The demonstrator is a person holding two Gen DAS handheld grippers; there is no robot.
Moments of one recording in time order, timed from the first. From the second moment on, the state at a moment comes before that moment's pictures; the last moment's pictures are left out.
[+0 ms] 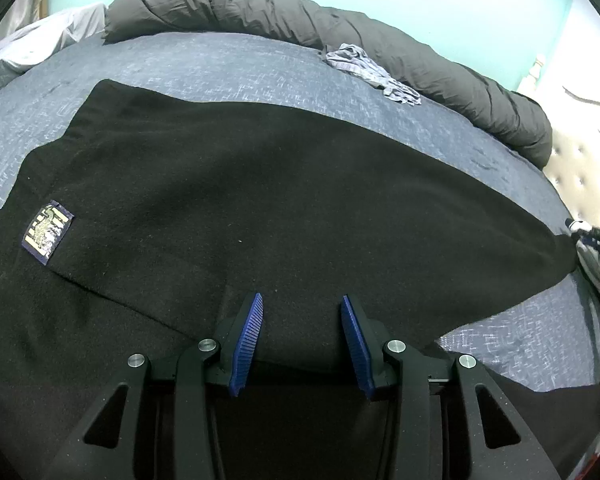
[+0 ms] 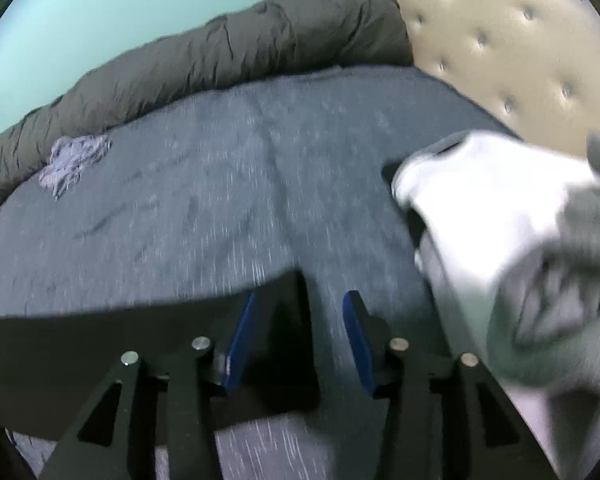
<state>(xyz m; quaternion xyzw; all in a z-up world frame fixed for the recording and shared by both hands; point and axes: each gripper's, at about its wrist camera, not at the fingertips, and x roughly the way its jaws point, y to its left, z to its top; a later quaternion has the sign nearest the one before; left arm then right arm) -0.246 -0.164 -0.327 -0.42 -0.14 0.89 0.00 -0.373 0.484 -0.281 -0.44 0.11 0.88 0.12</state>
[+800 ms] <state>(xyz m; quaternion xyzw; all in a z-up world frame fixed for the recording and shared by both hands) -0.244 -0.160 -0.327 -0.43 -0.14 0.89 0.00 -0.372 0.477 -0.315 -0.49 0.05 0.86 0.17</state>
